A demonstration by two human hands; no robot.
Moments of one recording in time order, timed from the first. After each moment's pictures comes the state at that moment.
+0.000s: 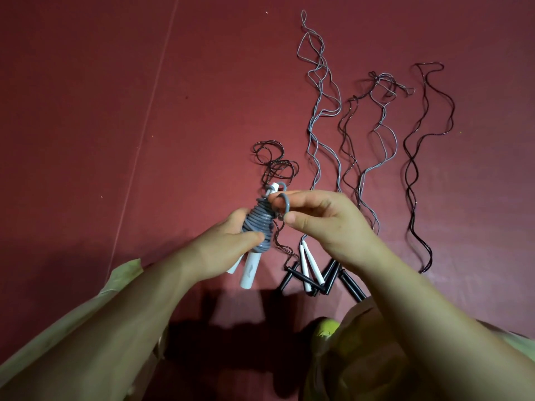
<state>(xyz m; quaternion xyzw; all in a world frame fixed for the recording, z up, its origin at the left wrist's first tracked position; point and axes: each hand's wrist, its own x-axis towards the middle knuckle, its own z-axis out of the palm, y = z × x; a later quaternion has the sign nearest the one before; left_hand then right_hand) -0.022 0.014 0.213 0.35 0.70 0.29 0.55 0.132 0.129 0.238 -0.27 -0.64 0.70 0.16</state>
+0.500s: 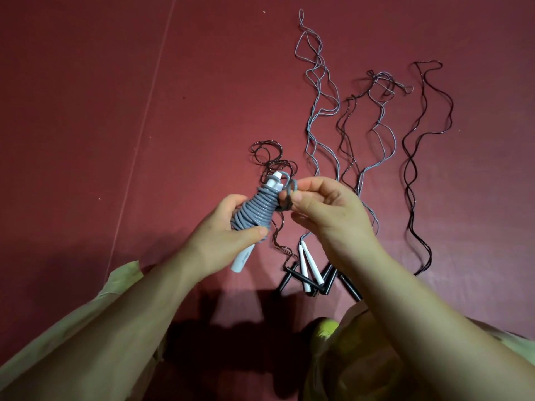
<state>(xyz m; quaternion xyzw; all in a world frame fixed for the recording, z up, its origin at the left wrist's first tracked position) -0.017 0.020 0.208 0.31 0.70 0.42 0.48 0.124 0.124 0.241 -0.40 -0.52 0.72 0.24</state>
